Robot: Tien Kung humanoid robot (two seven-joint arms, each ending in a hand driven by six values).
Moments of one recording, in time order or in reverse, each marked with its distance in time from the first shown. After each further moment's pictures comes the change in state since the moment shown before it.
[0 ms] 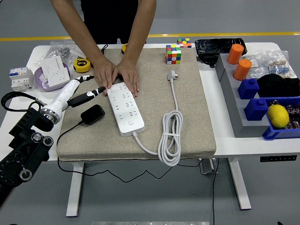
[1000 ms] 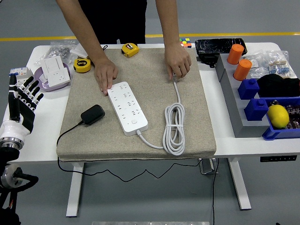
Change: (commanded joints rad) left arm 0.304 -0.121 -0.370 -0.205 -0.638 -0.100 -0.008; right arm -0.006 0.010 0.015 0.000 -0.005 0.000 0.001
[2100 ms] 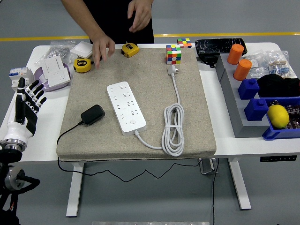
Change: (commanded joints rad) left arm 0.010 0.002 0.021 0.004 0.047 0.008 0.006; right arm -0.005 -0.004 -0.003 0.000 -0.001 -0.001 -0.002
